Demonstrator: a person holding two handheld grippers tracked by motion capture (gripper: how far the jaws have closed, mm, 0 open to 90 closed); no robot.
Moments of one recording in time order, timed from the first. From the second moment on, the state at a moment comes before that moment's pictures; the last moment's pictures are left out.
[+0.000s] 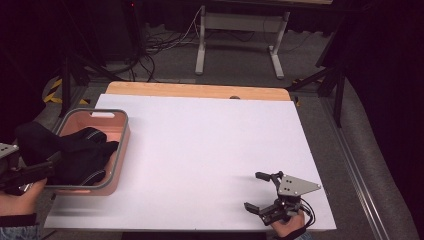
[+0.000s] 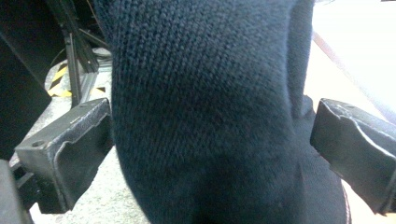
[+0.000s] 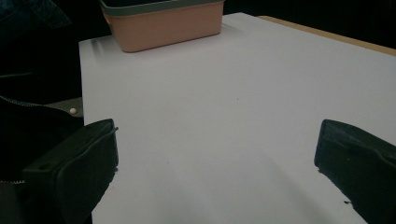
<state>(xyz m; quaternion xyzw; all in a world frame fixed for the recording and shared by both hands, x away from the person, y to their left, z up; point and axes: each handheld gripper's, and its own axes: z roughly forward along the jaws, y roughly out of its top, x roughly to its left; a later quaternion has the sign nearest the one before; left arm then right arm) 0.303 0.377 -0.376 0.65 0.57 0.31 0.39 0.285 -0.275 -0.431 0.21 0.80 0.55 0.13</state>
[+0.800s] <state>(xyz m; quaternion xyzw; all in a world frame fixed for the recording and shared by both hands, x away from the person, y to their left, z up) 0.333 0.368 -0.394 0.71 0.53 0.25 0.38 0.285 -0.275 -0.431 0.20 0.80 0.55 0.13</state>
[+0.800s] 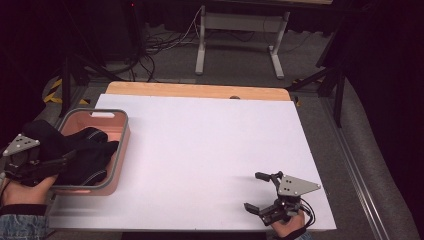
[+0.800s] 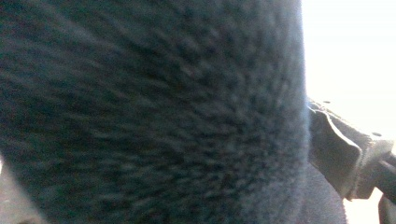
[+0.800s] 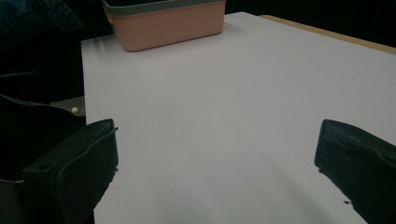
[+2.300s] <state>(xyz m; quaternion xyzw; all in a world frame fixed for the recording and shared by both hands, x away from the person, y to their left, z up) 0.323 0.355 -0.358 0.71 0.50 0.29 0.40 0.285 -0.275 -0.432 0.20 0.80 0.55 0.12</state>
